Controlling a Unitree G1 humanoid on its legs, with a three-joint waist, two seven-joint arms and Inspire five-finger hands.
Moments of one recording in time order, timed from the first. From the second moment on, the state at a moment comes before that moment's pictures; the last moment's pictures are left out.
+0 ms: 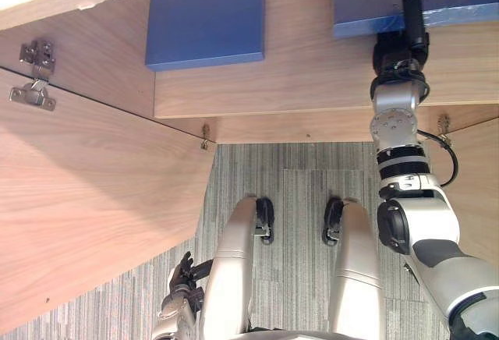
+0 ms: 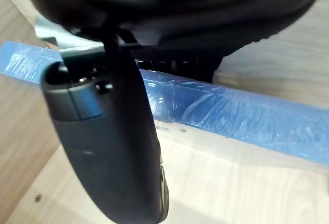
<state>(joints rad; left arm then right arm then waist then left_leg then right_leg) 0.01 0.03 0.18 0.85 -0.26 -0.01 0.10 -1.06 -0.29 -0.11 0.67 1.14 -0.23 -0.34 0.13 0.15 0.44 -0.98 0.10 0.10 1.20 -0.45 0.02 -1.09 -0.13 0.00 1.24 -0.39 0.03</state>
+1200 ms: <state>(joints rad) 0.02 0.12 0.21 0.86 -0.10 -0.05 -0.08 -0.72 -0.84 0.46 0.31 -0.26 -0.08 0.12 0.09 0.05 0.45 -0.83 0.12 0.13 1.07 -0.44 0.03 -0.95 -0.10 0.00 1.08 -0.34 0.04</state>
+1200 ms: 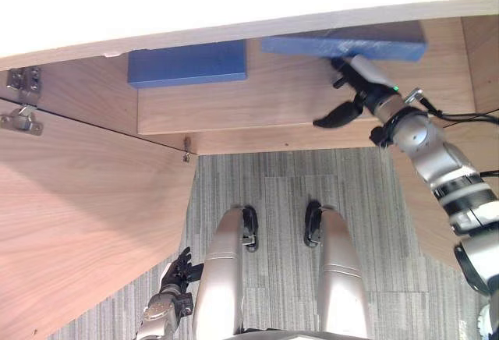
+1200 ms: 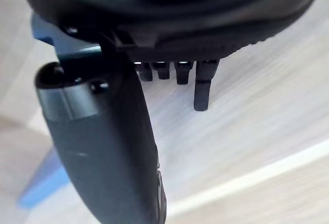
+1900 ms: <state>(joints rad) 0.05 0.13 0.22 0.85 -0.08 -0.04 -0.07 -0.37 -0.95 0.40 0.08 -0.32 -0.06 0.20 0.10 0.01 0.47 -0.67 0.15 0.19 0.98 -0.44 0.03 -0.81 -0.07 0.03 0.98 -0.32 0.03</state>
